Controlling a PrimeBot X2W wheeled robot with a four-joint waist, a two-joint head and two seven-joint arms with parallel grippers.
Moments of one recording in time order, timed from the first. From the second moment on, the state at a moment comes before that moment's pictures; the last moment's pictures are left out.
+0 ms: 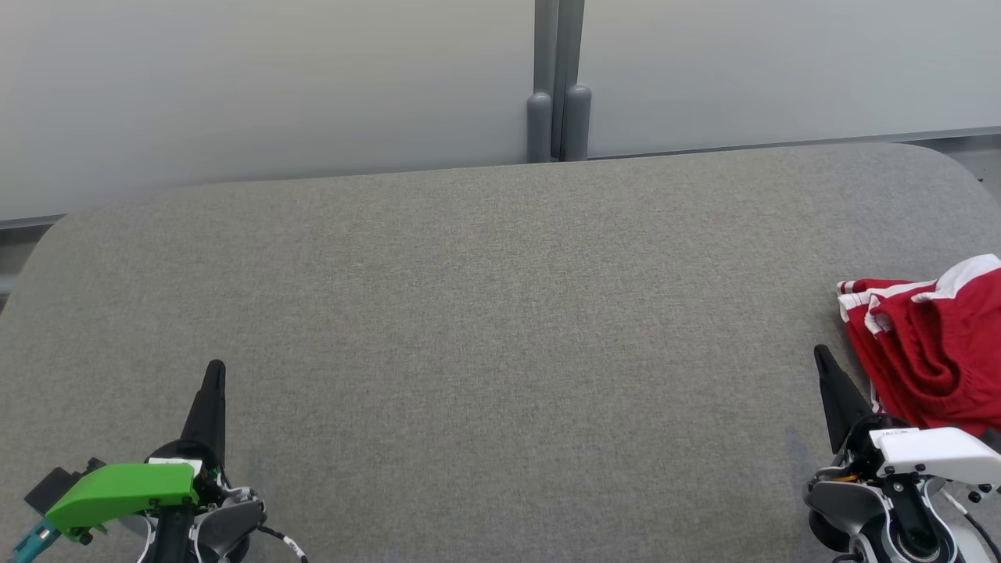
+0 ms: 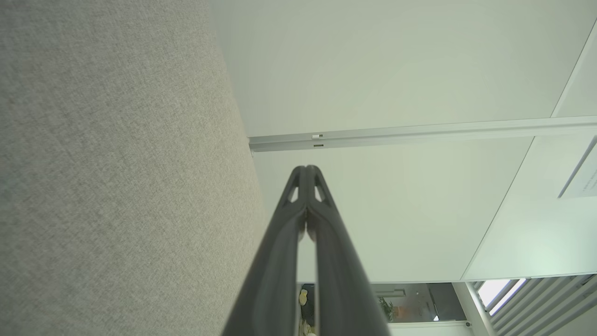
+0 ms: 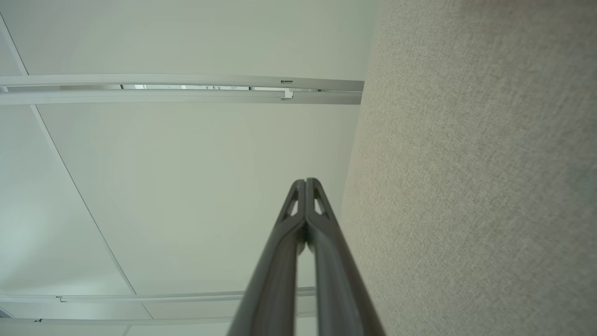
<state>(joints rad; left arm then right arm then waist) -0.10 0.07 0.07 0.24 -1.59 -0.12 0.10 -0.07 -0.07 -0.08 0.21 1.60 0.13 0.07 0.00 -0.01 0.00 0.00</state>
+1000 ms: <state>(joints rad) -0.11 0.06 0.09 0.25 -1.63 -0.13 0.11 -0.08 -0.07 -0.09 0.22 1.64 0.13 0.08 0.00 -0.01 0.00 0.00</state>
